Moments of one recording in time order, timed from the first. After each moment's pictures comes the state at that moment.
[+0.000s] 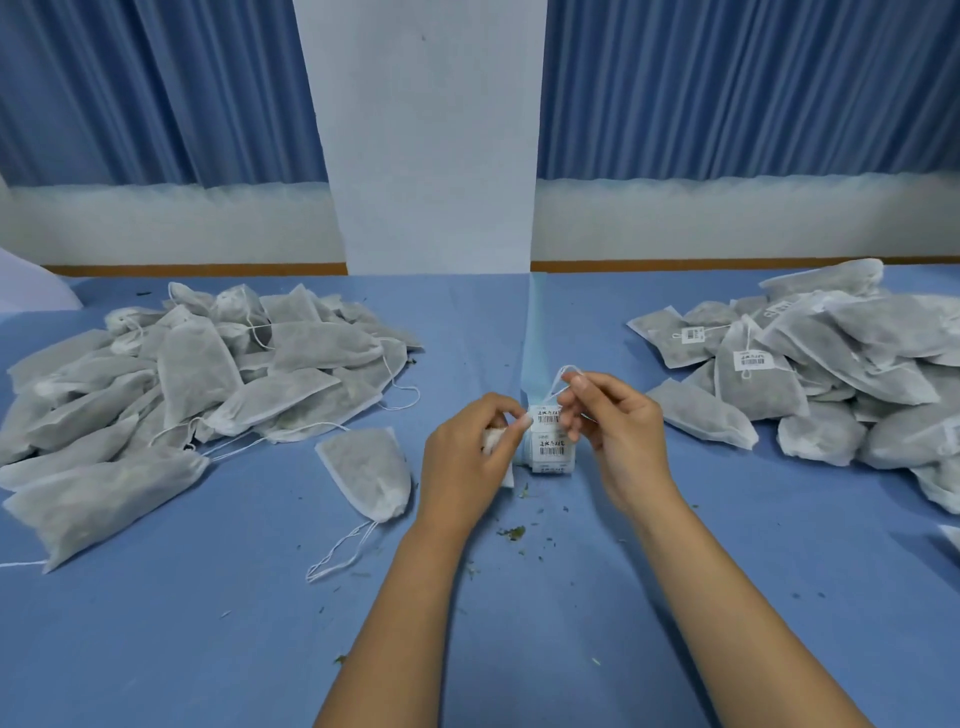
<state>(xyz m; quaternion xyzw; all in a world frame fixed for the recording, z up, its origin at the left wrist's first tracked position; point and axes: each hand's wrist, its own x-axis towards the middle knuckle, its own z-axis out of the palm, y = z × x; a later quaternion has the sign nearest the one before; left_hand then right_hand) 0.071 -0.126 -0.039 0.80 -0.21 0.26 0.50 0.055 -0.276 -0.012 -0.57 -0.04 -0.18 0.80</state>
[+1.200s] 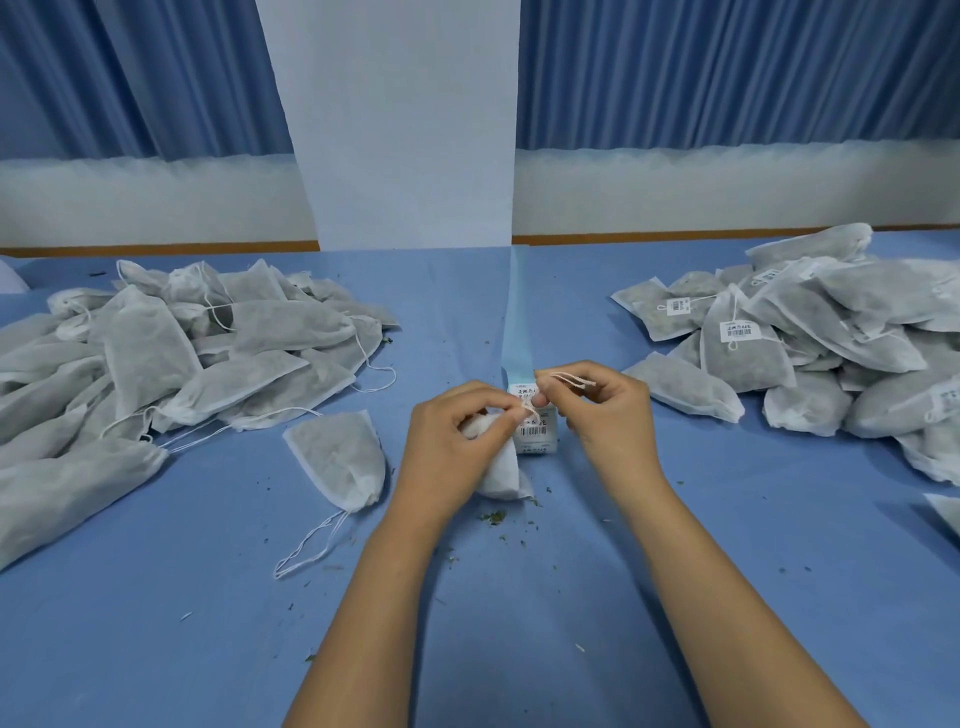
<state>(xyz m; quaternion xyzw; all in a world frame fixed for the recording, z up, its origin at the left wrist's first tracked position) 0.055 -0.128 -0.022 0.75 -0.24 0.13 0.60 0.049 -0.278 -0.016 -0.70 -0.04 -0.24 0.68</state>
